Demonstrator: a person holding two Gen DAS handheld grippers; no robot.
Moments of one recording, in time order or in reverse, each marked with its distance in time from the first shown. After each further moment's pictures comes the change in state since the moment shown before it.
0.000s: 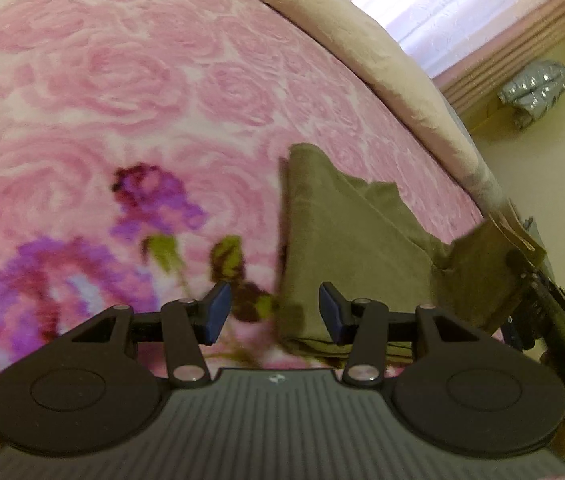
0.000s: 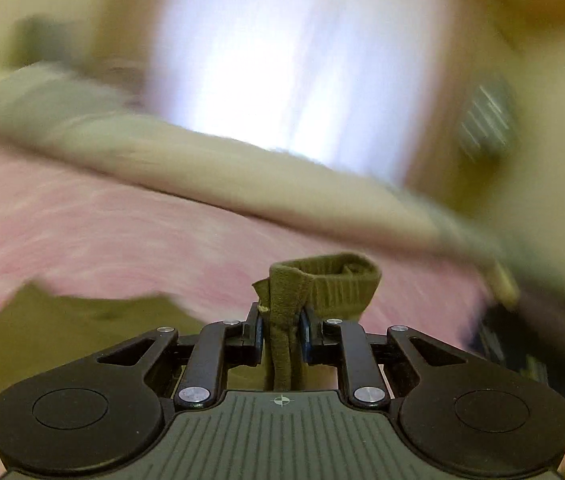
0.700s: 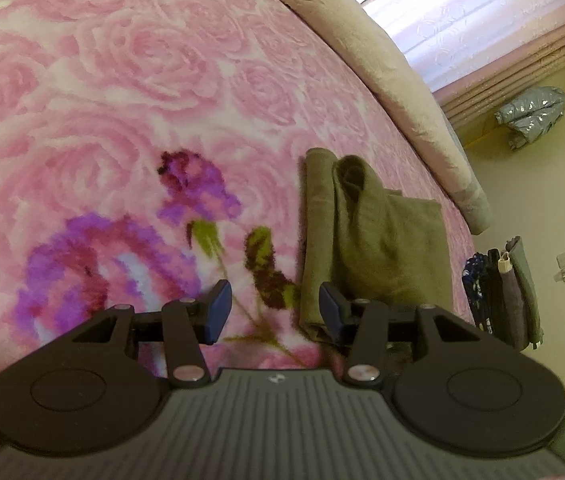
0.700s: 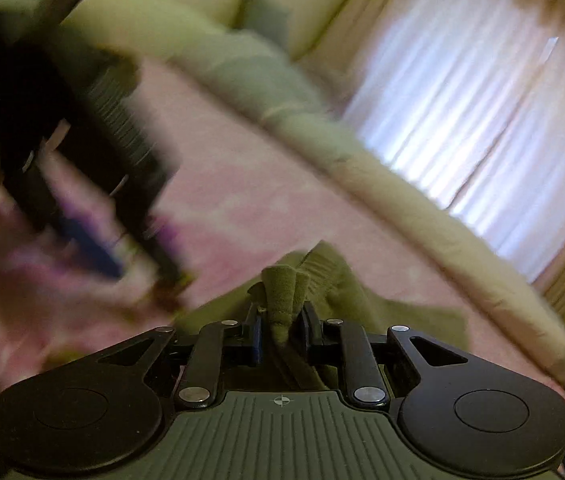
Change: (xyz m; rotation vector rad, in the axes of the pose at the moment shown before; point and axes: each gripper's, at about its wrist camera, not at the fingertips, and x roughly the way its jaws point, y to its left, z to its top) left arm -0.012 0.025 -0.001 -0.065 0.012 -0.047; right arm -0.019 0.153 -0.038 -0.325 -0.003 0.317
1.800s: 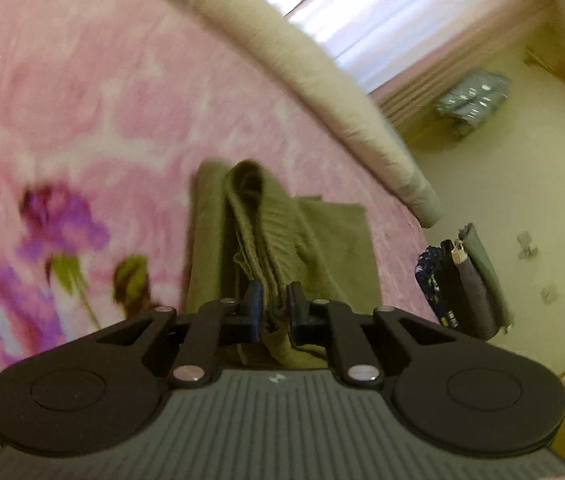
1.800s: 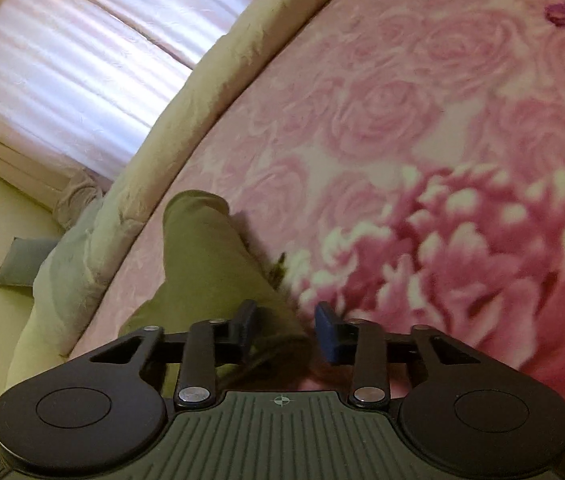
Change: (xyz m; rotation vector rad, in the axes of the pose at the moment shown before) left arm 0.020 -0.059 -0.006 0.185 -0.093 -0.123; right arm -0.049 -0.191 -0.131 1.583 0.100 0.036
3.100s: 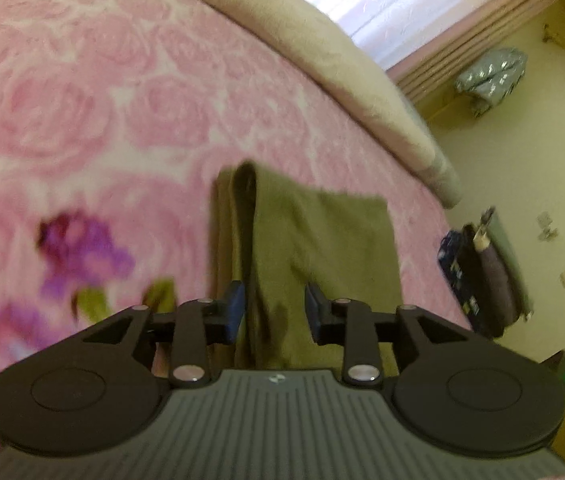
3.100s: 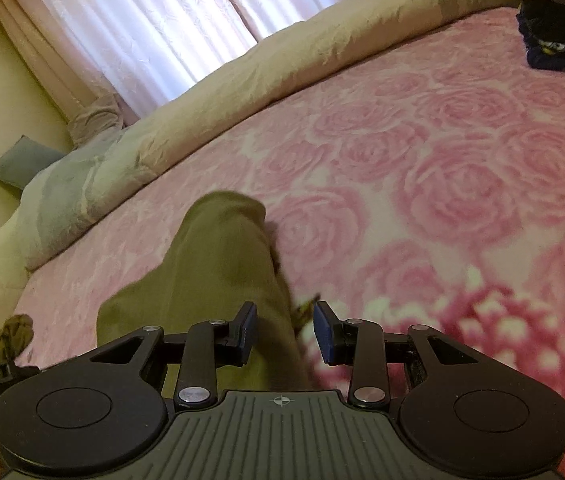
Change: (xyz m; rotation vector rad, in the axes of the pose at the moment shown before) left arm 0.010 0.008 0.018 -0.007 0.115 0.048; right arm 0.011 0.041 0.008 -0.360 0.052 -0.051
